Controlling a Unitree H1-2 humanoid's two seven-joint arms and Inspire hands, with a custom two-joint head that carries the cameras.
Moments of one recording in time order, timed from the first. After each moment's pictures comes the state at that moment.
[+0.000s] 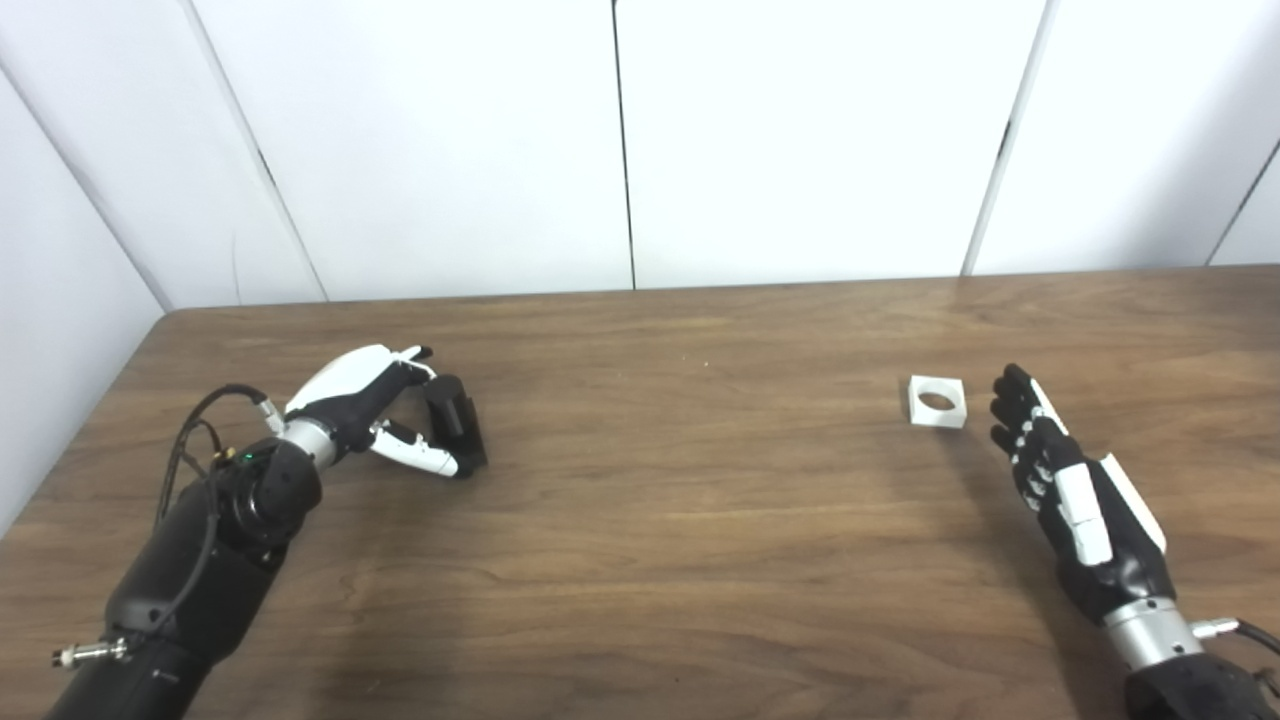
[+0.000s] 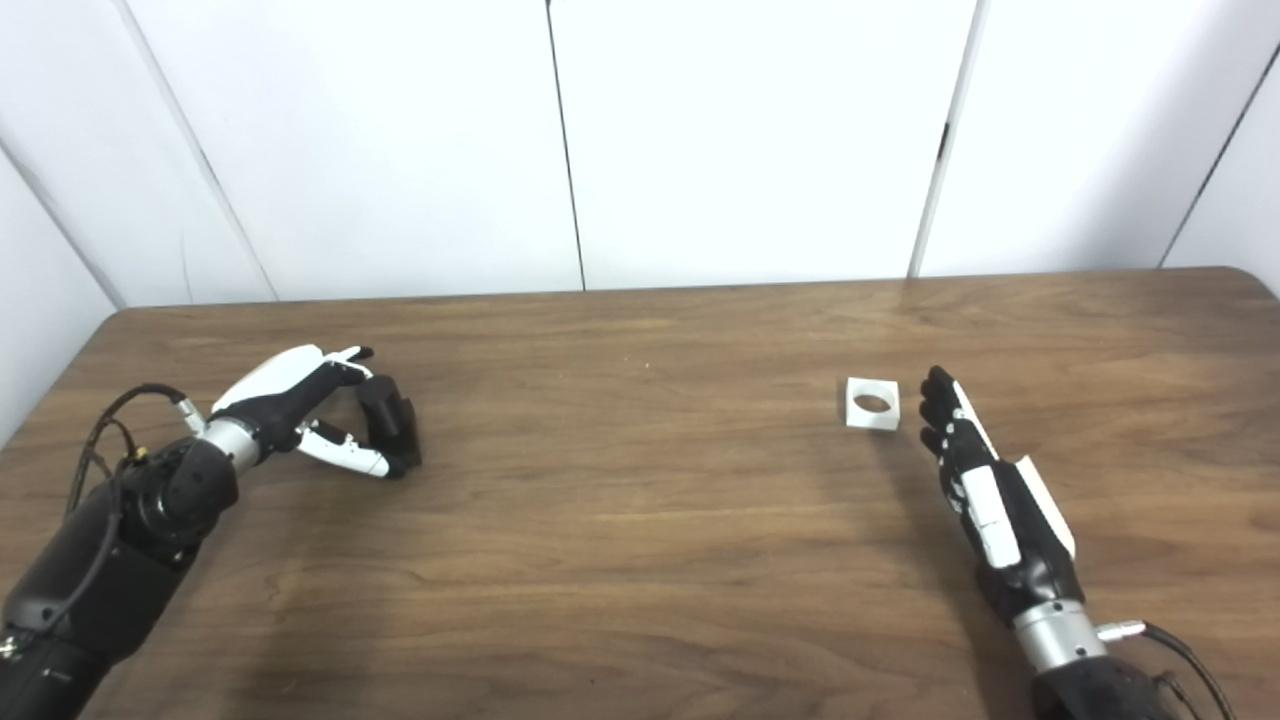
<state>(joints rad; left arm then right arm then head) -0.52 0.55 -0.26 0.34 0.57 0.11 -0.30 -0.02 -0.27 -0.13 -0.04 0.14 -0.09 0.20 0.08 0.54</state>
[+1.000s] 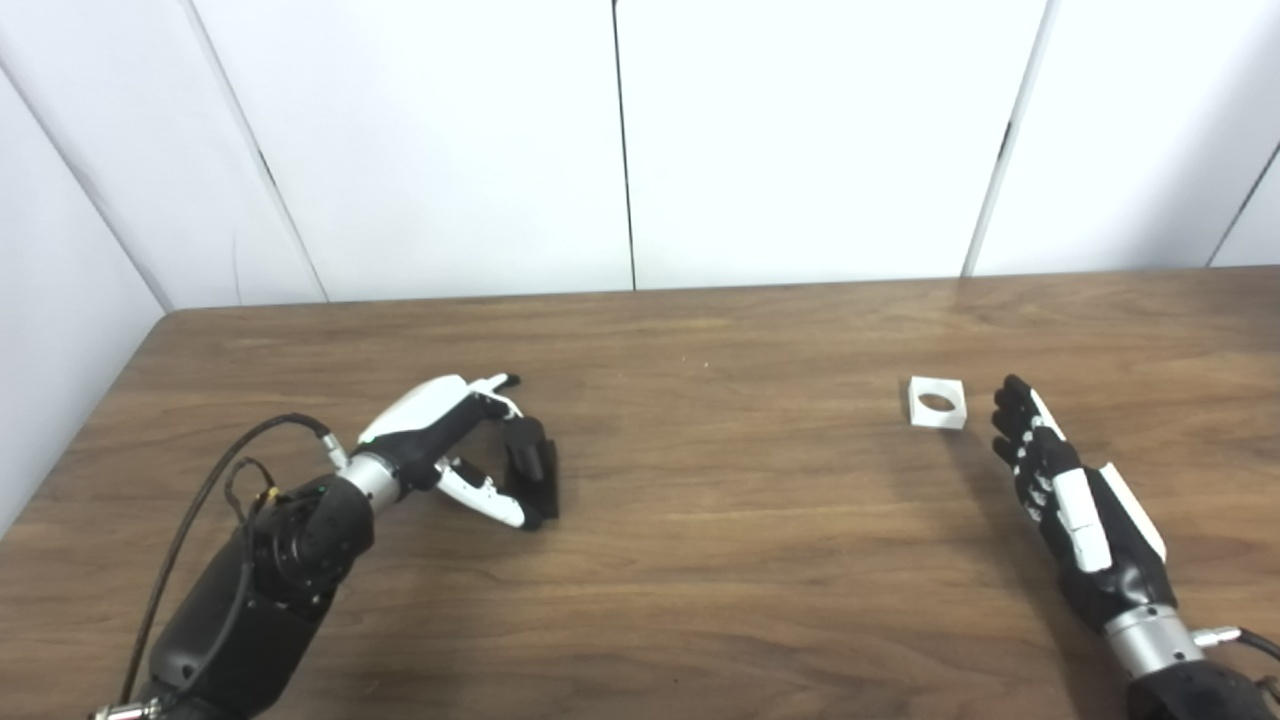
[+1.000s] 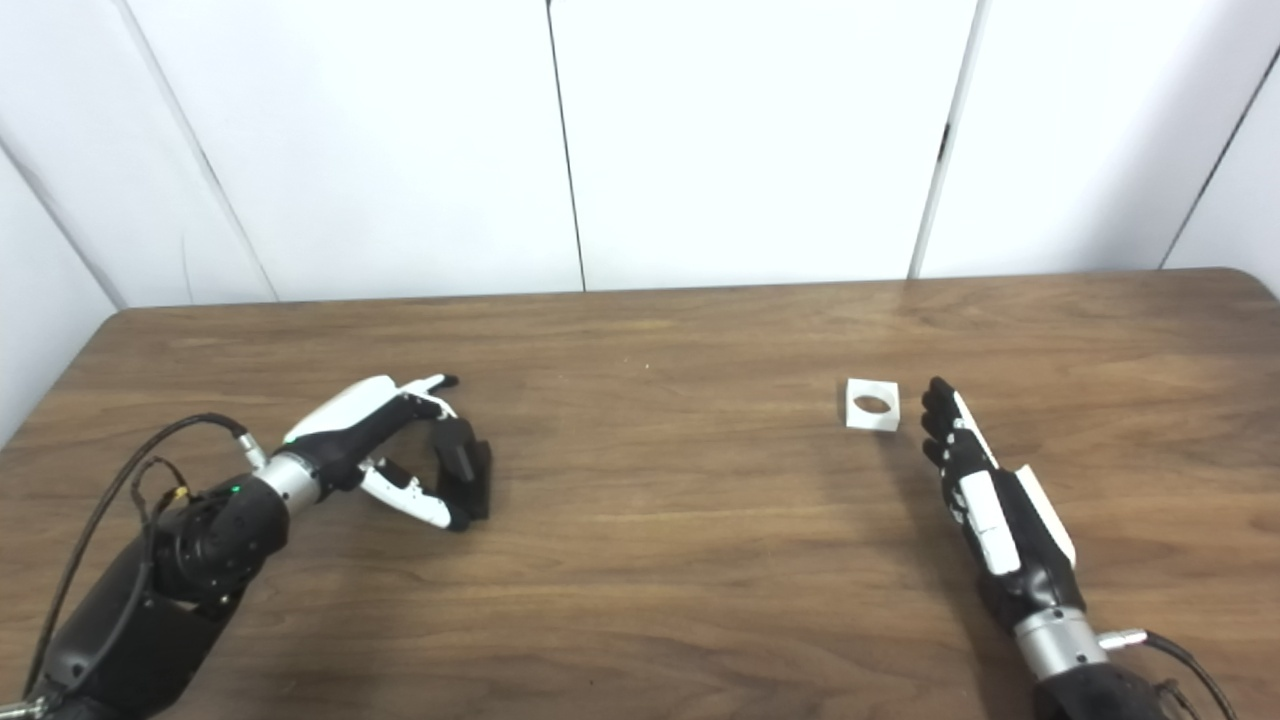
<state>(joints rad) -0.41 0.49 -0.30 0.11 0.51 0.09 -0.37 0.00 -0.27 -0.12 -0.06 0.12 -0.05 0.19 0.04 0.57</state>
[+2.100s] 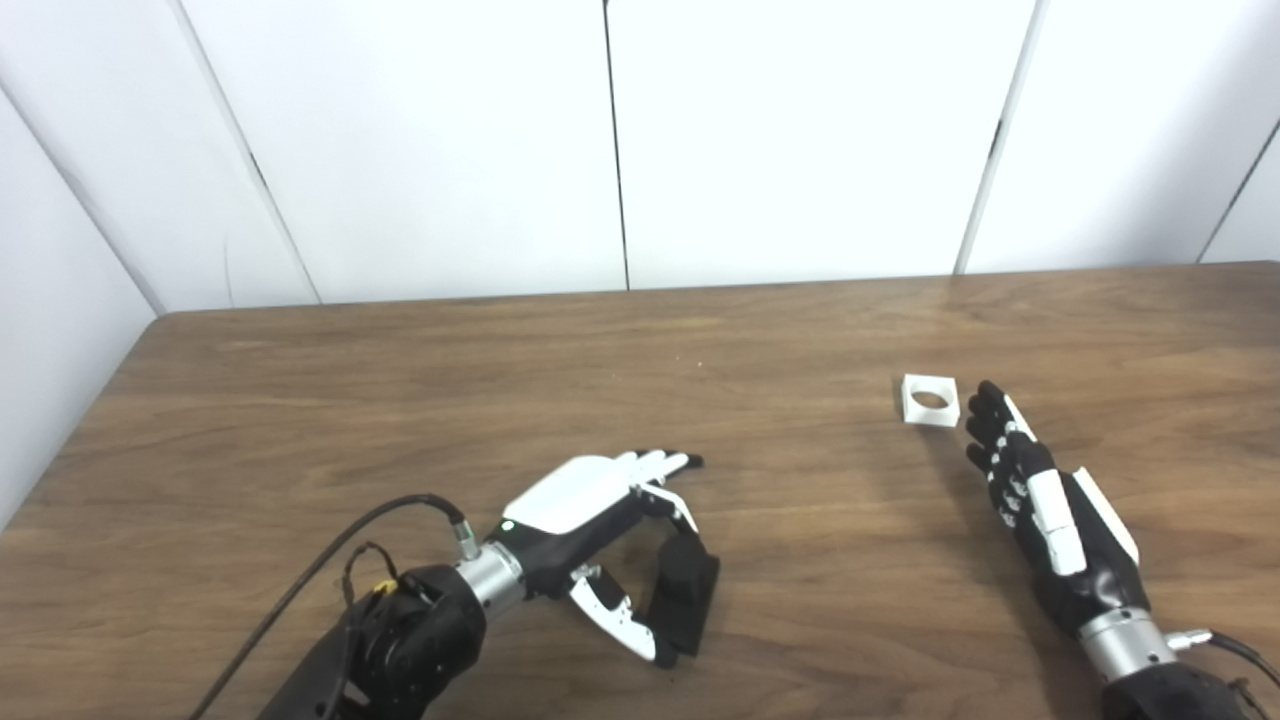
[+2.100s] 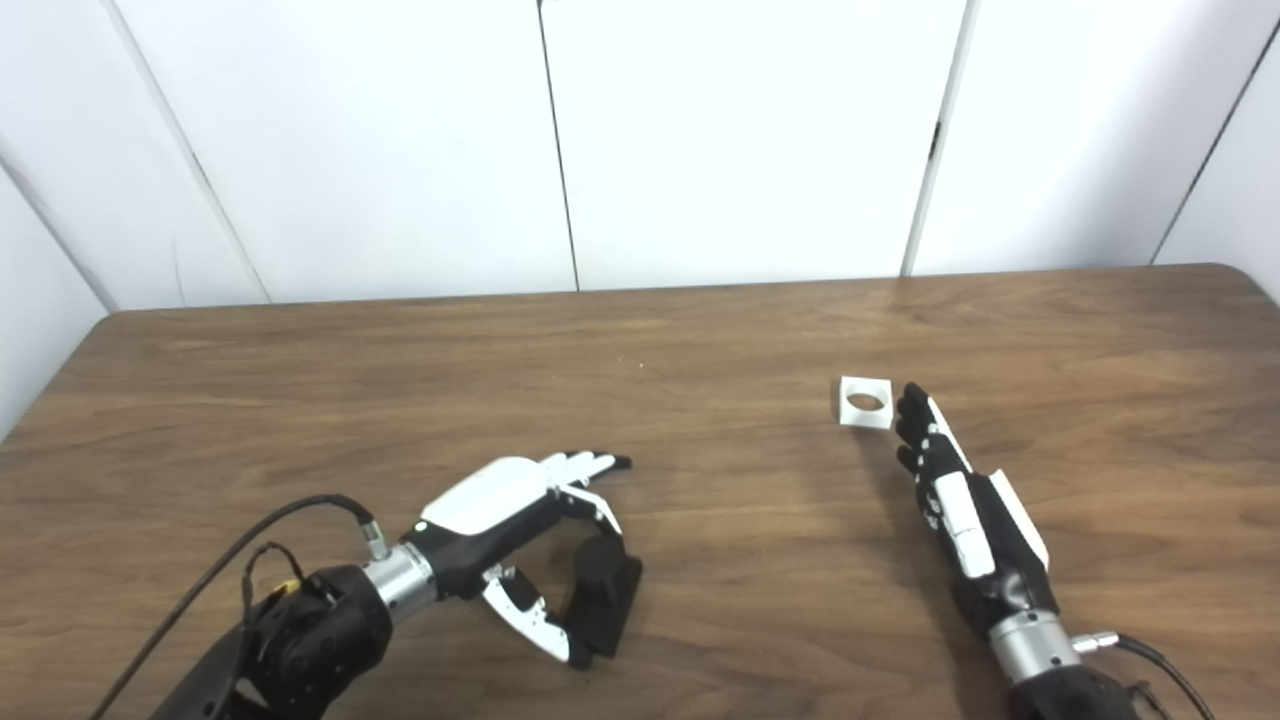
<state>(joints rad) -0.29 0.38 -0.48 -0.11 0.59 -0.06 -0.40 0.01 -0.24 -0.11 -0.10 0.13 0.00 0.19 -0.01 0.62</state>
